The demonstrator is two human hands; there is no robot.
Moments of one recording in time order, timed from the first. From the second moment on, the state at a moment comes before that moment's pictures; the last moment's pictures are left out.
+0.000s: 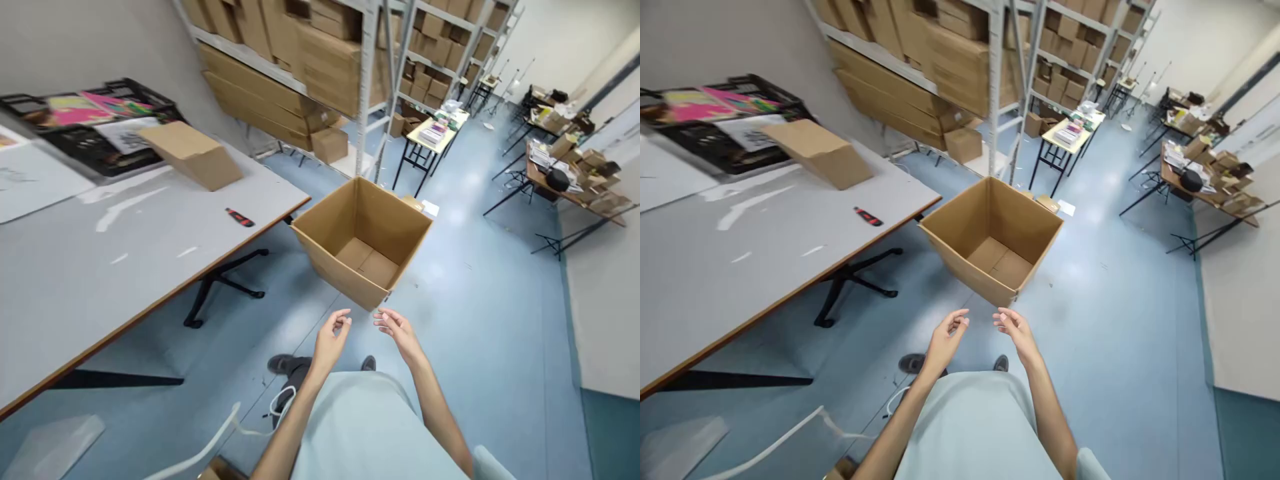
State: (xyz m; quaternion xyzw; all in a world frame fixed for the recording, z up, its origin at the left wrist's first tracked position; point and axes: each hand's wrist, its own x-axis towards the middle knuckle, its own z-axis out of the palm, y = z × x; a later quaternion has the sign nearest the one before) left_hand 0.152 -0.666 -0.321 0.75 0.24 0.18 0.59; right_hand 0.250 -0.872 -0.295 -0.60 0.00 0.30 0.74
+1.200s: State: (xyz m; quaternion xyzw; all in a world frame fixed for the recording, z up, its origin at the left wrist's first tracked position) left_hand 0.777 -1.034 -0.324 0.72 0.08 -0.09 0.68; right_hand 0.740 -1.235 -0.306 -0.63 0.18 0.20 0.73
